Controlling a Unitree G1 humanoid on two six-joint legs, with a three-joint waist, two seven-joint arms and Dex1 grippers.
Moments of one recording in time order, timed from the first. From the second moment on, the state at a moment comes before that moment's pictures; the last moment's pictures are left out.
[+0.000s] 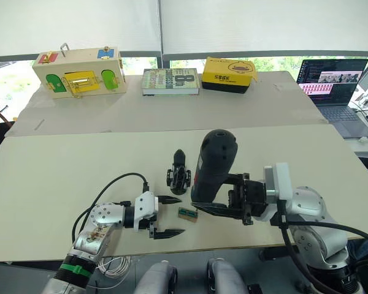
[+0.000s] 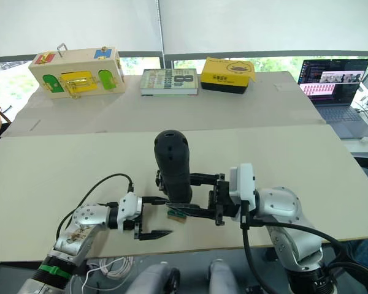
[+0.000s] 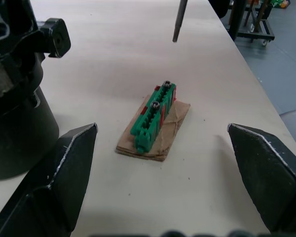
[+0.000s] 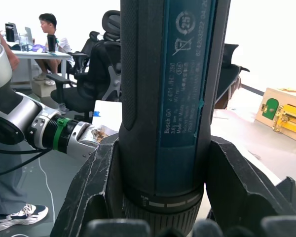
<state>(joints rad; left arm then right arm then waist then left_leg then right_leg) -0.16 0.48 -0.21 0.06 -0.23 -0.09 -1.20 -0.19 -0.46 0.05 -0.58 0.57 0.27 1.07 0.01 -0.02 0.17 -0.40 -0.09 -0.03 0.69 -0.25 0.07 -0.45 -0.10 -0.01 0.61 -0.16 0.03</state>
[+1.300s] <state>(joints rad) -0.16 0.48 -0.24 0.06 -0.23 -0.09 -1.17 -0.18 -0.48 0.12 -0.50 0.51 0.20 1.06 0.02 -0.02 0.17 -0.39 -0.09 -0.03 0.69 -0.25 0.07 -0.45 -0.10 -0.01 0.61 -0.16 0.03</state>
